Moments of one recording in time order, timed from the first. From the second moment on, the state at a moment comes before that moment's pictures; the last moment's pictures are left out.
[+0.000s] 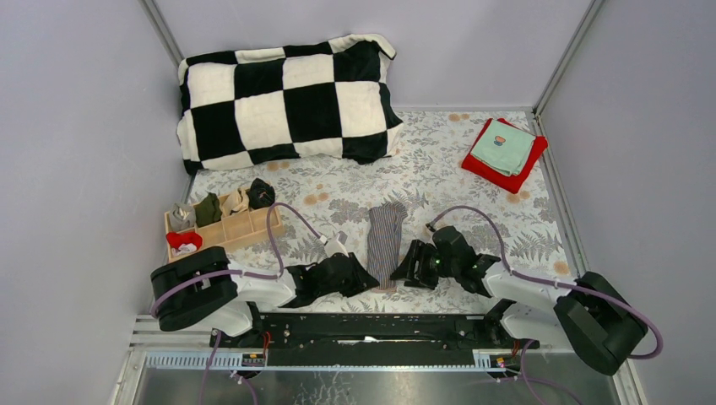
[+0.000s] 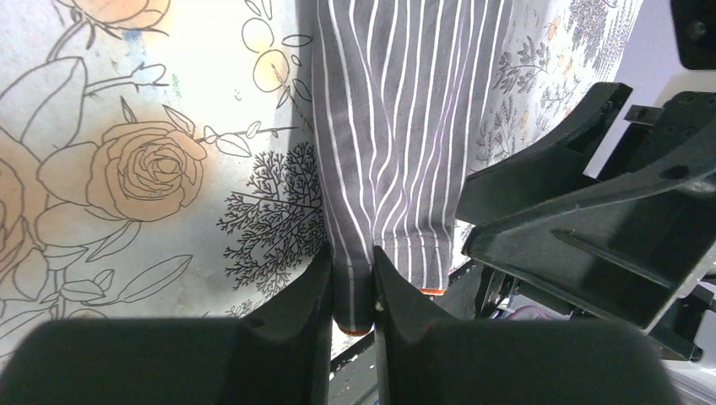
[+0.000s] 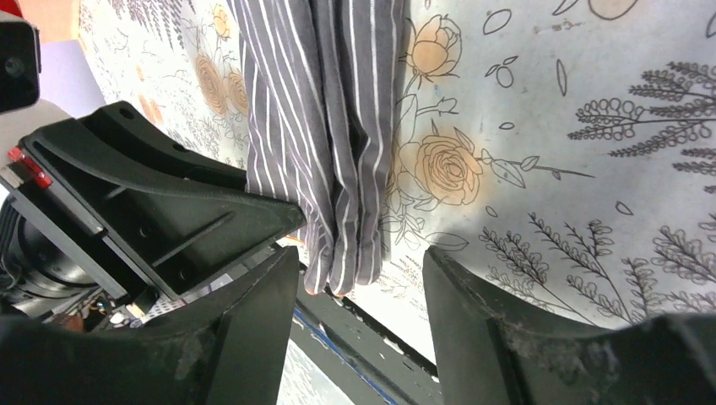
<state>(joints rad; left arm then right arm) -1.13 1.43 0.33 0.41 -0.12 -1.40 0.70 1.15 0.27 0.08 -0.37 1.04</state>
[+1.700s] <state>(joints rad) -0.92 1.23 0.29 0.18 0.04 -1.19 1.15 1.00 0.29 0.15 -0.18 -0.88</state>
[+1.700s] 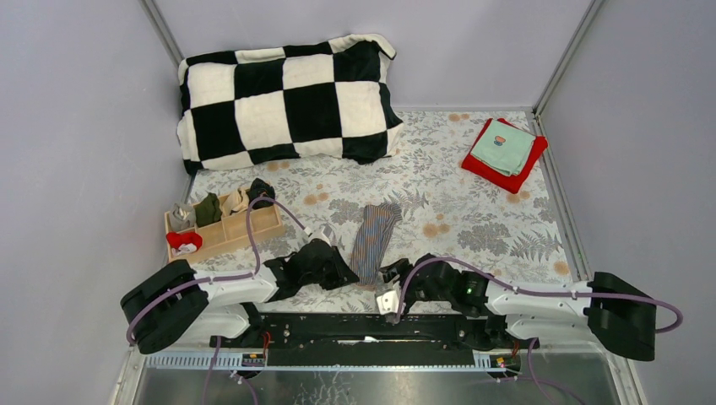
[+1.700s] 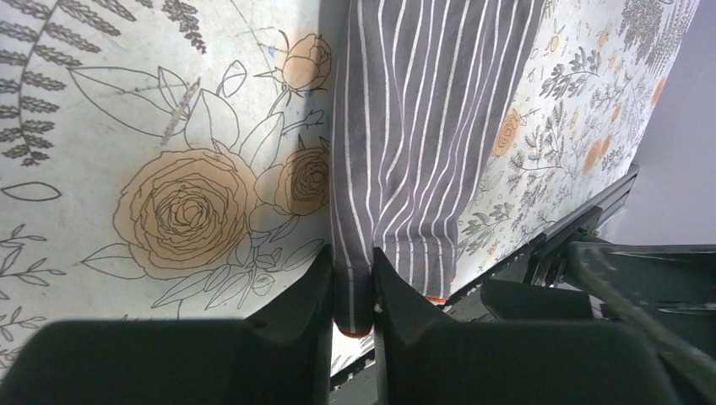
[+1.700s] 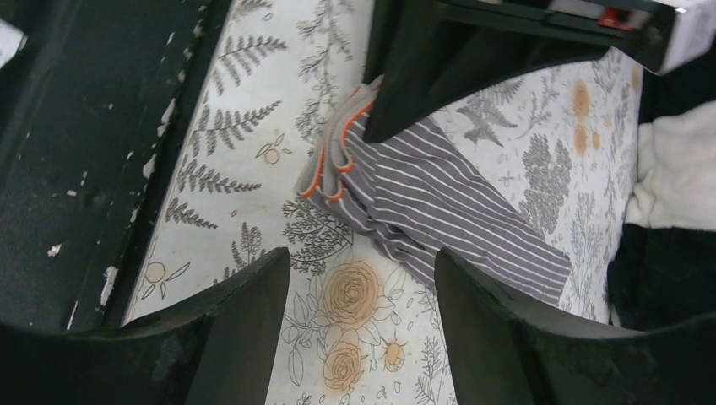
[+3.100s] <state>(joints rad) -0.90 1.25 0.29 0.22 0.10 -1.16 1.21 1.37 0.36 0.29 -0.17 -1.18</state>
